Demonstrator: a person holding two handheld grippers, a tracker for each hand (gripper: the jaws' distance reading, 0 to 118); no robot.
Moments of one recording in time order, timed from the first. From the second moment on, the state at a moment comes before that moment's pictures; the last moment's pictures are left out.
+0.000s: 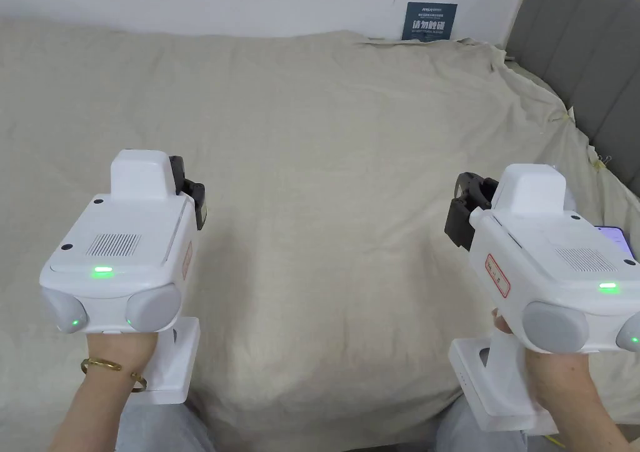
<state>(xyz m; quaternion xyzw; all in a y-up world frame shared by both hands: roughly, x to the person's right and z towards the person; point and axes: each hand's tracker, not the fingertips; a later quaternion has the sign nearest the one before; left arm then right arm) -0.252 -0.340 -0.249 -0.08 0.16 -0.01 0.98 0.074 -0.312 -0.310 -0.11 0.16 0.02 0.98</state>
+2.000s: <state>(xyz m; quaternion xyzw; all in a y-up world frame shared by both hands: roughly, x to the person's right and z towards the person) -0.242 -0.343 -0.246 -0.08 0.15 -0.03 0.98 0.069 -0.309 -0.312 -0.09 0.14 0.03 0.99</state>
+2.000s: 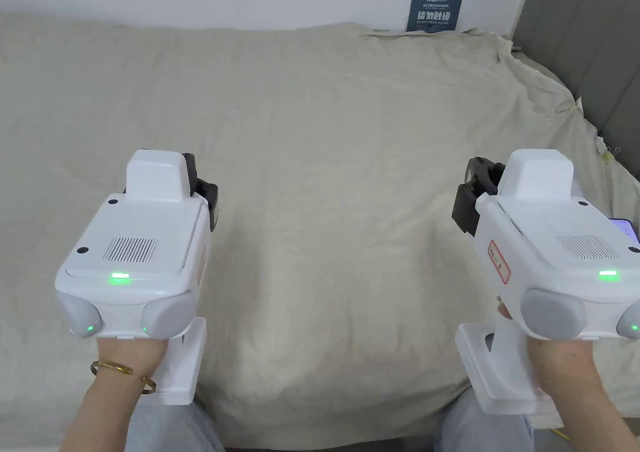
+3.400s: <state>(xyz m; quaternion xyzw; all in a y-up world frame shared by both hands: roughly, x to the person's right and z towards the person) -0.234 -0.342 -0.243 -0.07 0.15 -0.04 0.99 0.072 -0.310 -0.309 -0.09 0.14 0.03 0.99</state>
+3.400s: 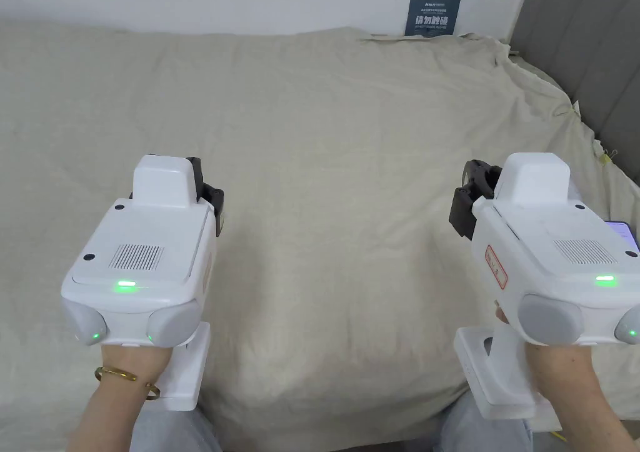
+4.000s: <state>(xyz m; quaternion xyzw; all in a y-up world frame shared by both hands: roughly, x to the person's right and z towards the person) -0.242 -0.337 -0.226 -0.11 0.16 0.05 0.98 0.075 -0.283 -0.318 -0.27 0.19 -0.07 0.94</state>
